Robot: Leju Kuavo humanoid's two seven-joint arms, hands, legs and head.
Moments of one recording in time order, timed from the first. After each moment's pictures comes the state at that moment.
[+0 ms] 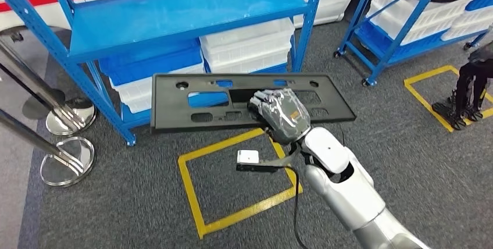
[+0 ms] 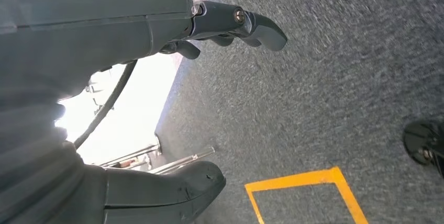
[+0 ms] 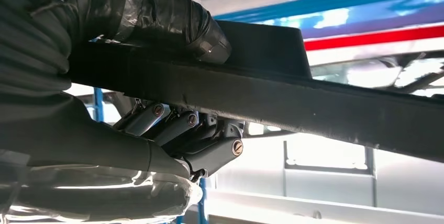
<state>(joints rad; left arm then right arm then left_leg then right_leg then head) -0.04 -0.24 1.23 -0.57 -1.43 -0.38 0.12 -0.47 -0.21 0.52 -1.54 1.17 -0.19 -0.32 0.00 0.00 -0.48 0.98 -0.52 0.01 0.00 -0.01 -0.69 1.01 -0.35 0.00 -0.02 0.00</state>
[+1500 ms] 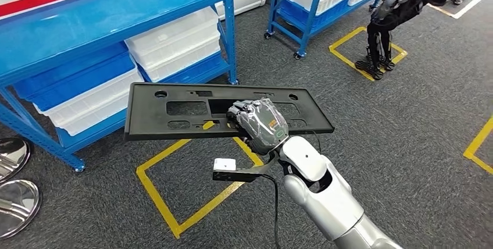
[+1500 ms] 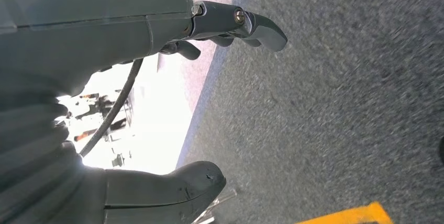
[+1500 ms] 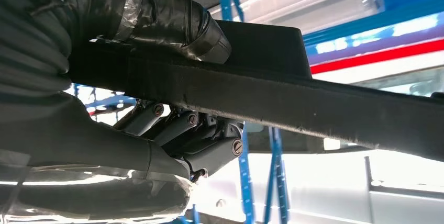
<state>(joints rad) 0.00 -0.32 1.32 -0.79 -1.43 -0.50 0.12 -0.45 -0.10 0.56 -1.52 1.17 -0.15 -0.27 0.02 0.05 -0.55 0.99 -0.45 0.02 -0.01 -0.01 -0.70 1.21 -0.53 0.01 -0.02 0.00</state>
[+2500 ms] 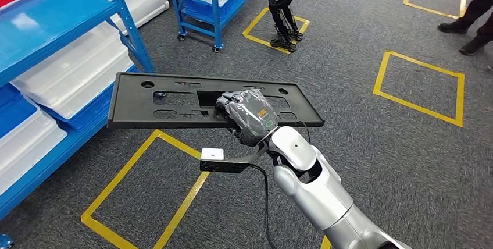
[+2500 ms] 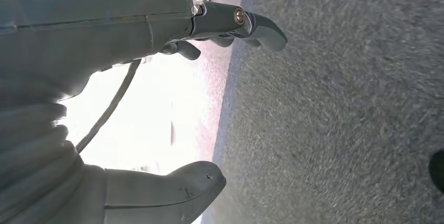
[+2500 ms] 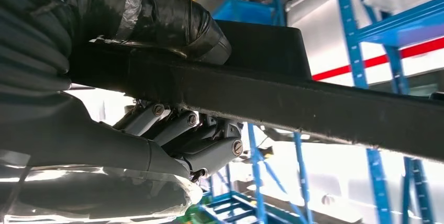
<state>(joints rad) -0.02 -0.28 1.40 -0.76 -1.45 -0.47 0.11 -0.52 -0.04 0.58 -1.47 1.15 -0.12 -0.25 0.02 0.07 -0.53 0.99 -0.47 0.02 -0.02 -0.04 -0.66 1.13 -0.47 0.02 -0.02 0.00</state>
